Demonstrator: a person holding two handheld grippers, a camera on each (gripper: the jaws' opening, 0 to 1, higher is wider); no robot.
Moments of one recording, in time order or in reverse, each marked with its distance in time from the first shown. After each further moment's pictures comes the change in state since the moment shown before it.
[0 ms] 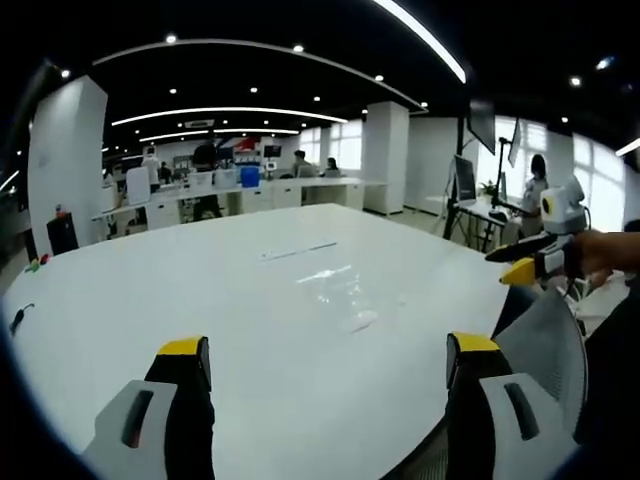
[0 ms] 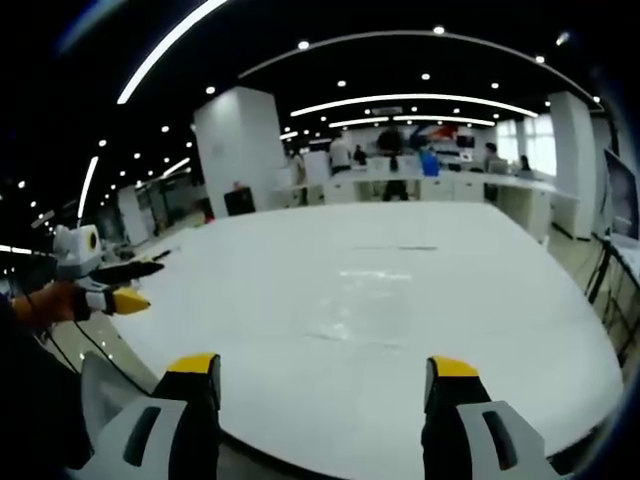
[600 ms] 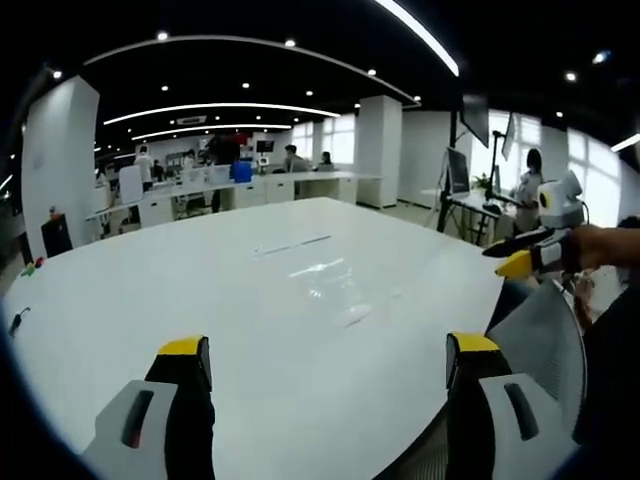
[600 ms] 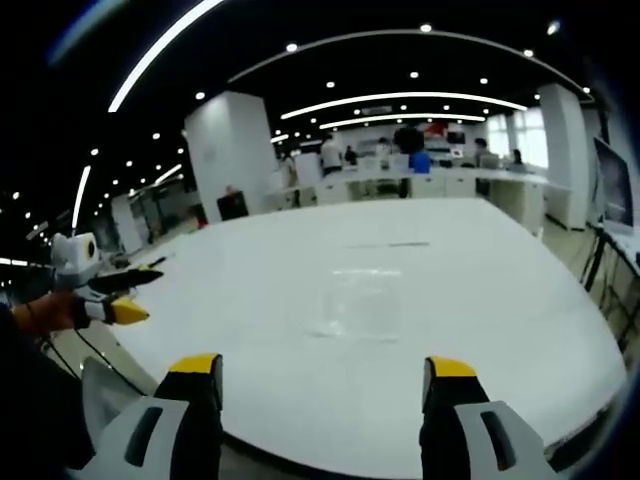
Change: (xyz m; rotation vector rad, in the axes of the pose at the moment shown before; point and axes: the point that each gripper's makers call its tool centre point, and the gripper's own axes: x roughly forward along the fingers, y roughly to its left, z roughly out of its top) left arm 0.006 -0.009 -0.006 0.017 0.029 -0.029; right arm -0.004 -0.005 -0.005 0.040 -0.006 -0.021
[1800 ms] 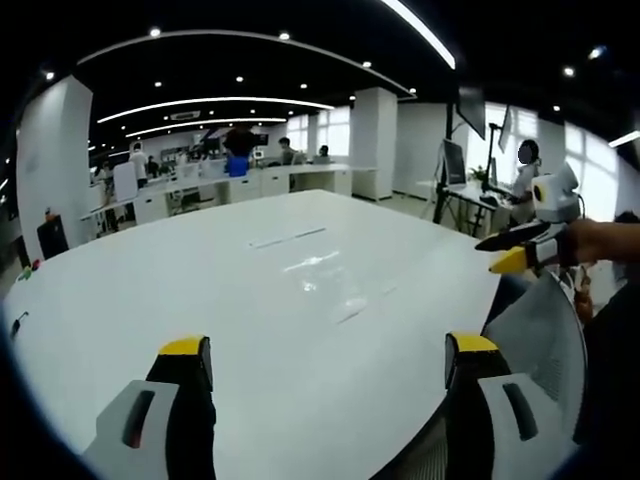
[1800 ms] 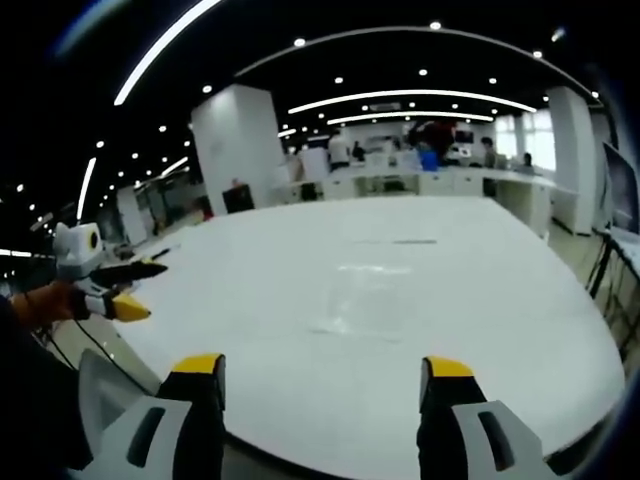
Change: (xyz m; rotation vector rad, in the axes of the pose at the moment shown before) left arm 0.005 -0.005 -0.005 0.013 0.037 -0.016; right arm 0.010 0.001 -0.003 -0.036 0.028 0.024
